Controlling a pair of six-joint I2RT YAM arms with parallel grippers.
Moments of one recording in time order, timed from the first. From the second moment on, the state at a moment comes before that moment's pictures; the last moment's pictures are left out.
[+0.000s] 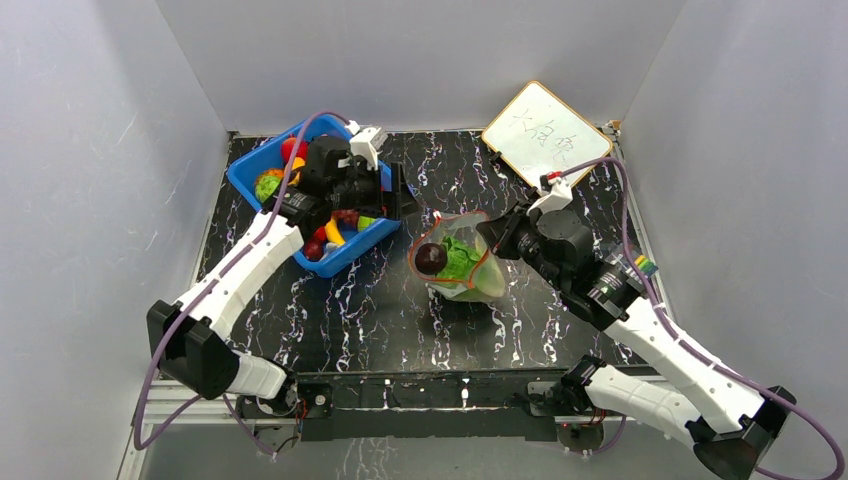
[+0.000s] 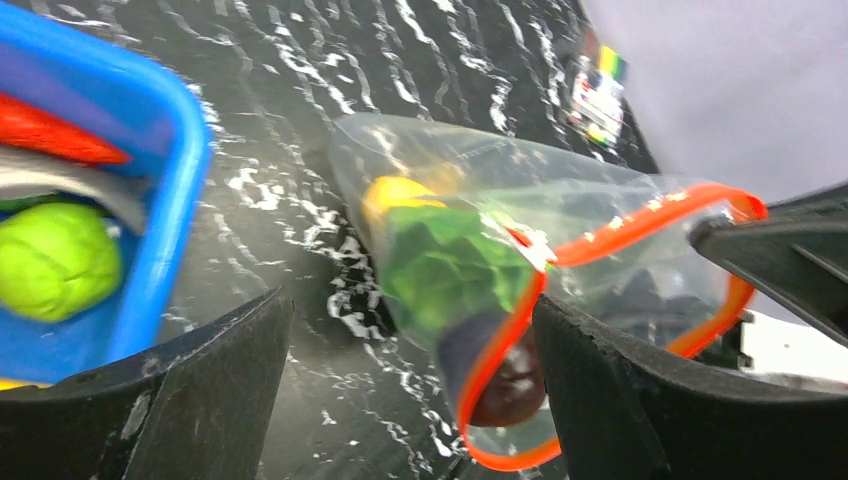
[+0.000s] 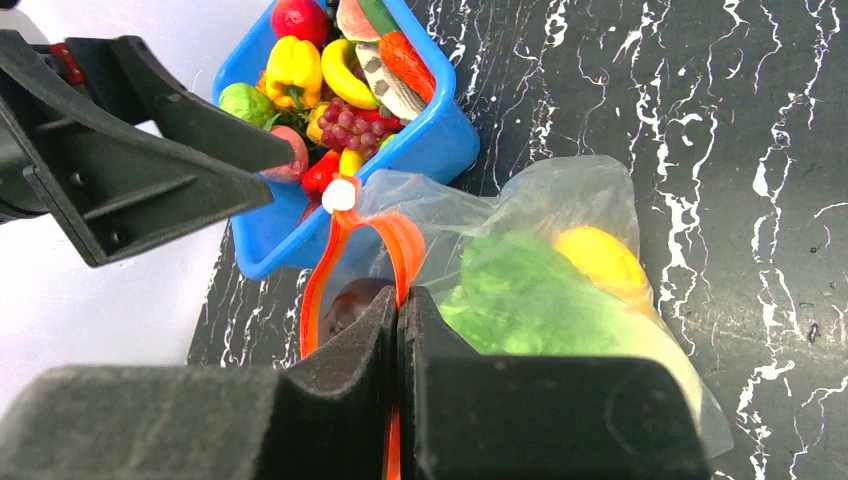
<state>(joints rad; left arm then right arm) -0.49 1.41 1.31 -0.47 0.45 -0.38 0.71 0.87 0.92 -0.32 0.21 0.71</state>
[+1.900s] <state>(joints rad) 0.12 1.74 1.47 -0.51 -0.02 -0.21 0.71 0.81 0.87 -0.36 0.08 0.72</state>
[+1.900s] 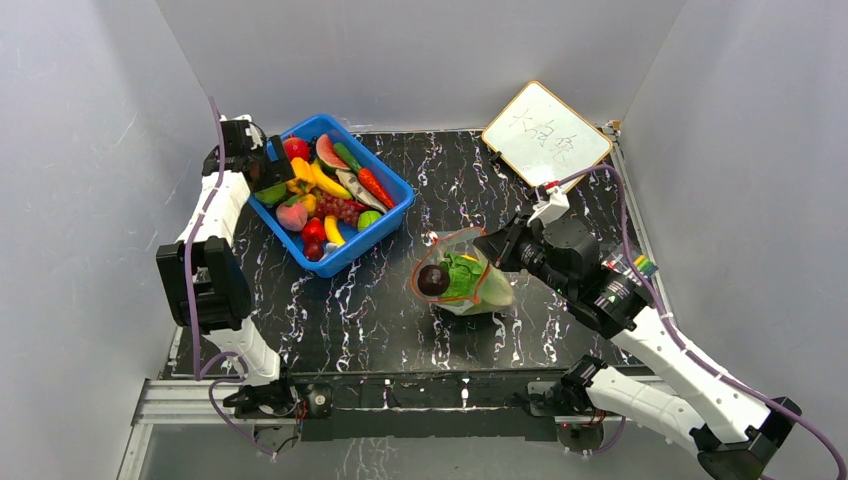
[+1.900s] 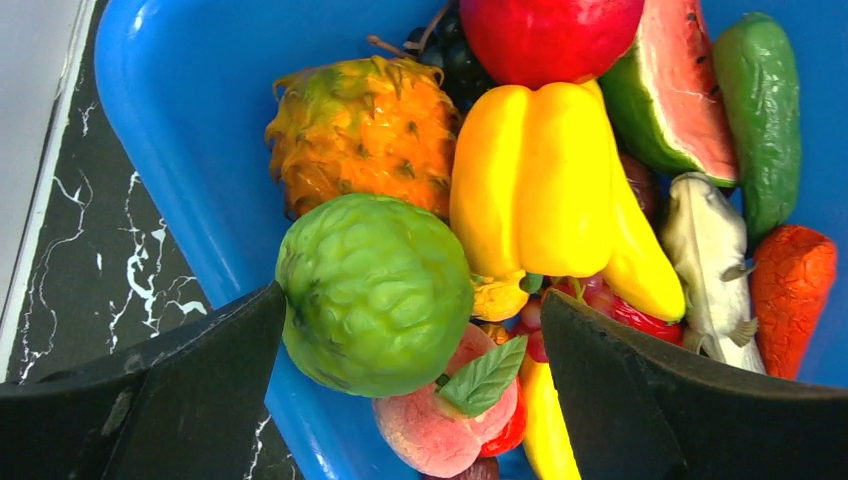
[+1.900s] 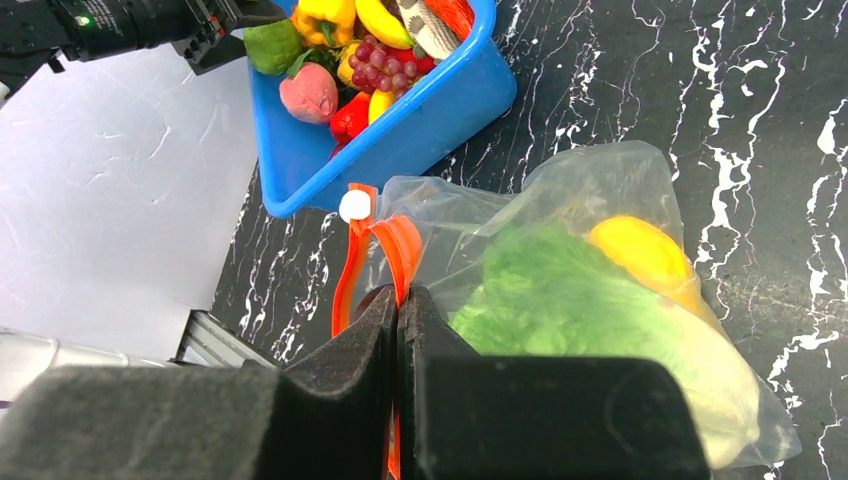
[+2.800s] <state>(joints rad) 0.12 1.76 1.45 -0.53 -0.04 -0.15 0.71 0.73 0.87 -0.40 0.11 0.73</state>
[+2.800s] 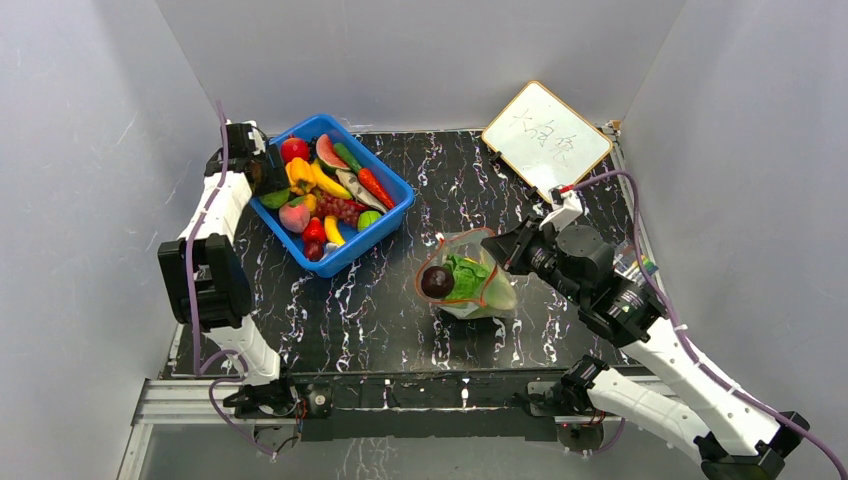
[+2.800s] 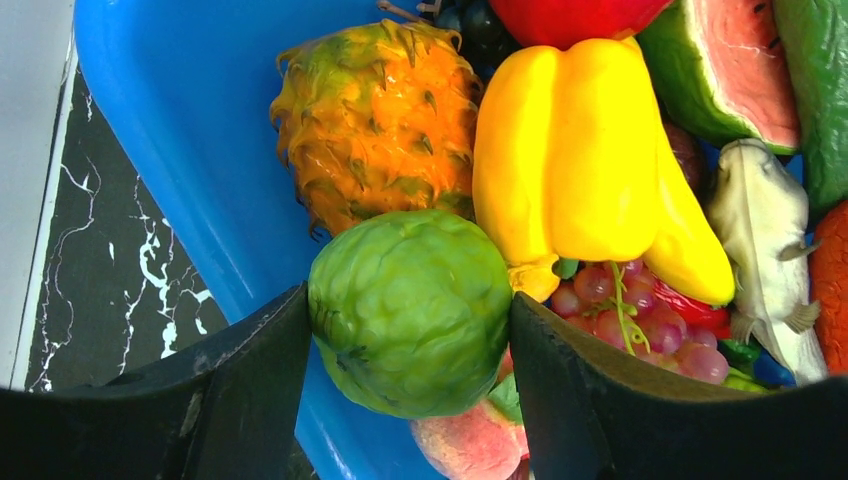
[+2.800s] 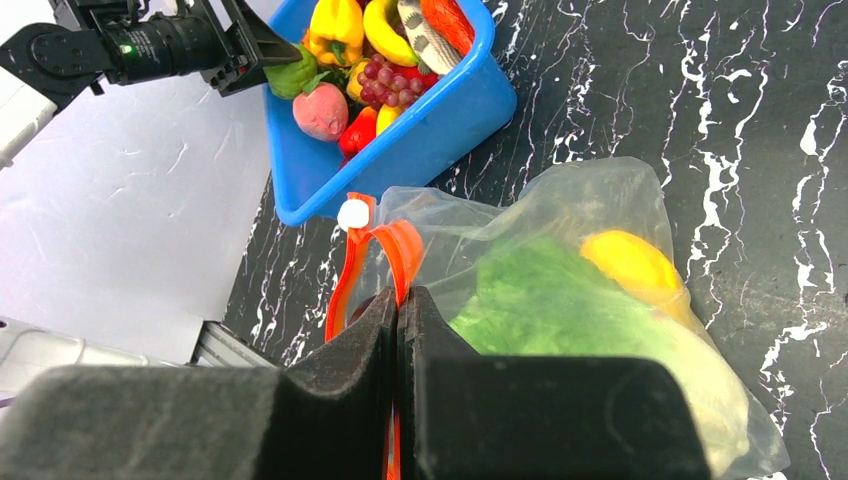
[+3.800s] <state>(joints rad) 0.04 1.28 1.26 -0.56 0.68 -0.37 0.71 0.83 0.90 -0.34 0.24 0.77</state>
